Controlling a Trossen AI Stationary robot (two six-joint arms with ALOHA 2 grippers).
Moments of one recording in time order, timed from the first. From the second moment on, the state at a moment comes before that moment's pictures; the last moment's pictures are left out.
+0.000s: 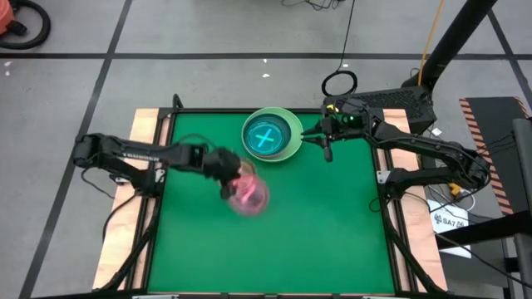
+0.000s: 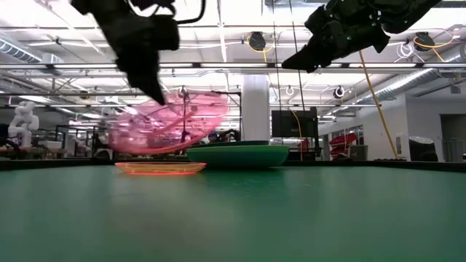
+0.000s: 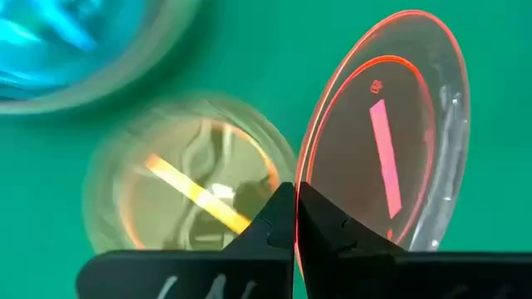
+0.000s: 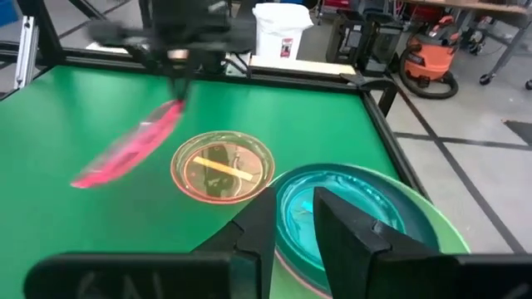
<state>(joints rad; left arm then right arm) 0.01 1.35 0.92 -0.57 -0.05 -0.25 -0.58 1.12 0.71 0.04 -0.52 -0.30</state>
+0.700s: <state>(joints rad) 0.72 1.41 1.01 -0.22 0.19 -0.39 -0.58 1.12 0.71 0.00 -0.39 -0.32</state>
